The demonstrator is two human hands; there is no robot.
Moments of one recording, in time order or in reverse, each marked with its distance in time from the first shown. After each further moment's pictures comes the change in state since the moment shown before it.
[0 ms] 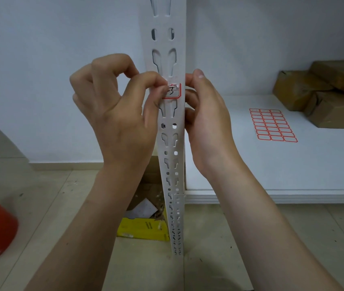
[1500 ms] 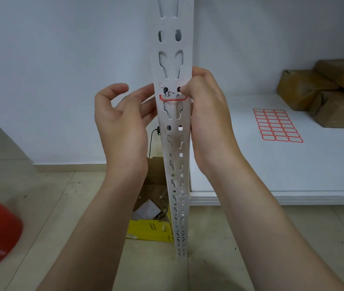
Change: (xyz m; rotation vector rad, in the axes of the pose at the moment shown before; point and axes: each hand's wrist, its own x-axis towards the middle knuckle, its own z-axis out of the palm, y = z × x) left_hand 0.006 0.017 -0.009 -0.951 -0.082 -1.097; right_hand 0.000 -0.012 0.010 0.010 -0.008 -0.064
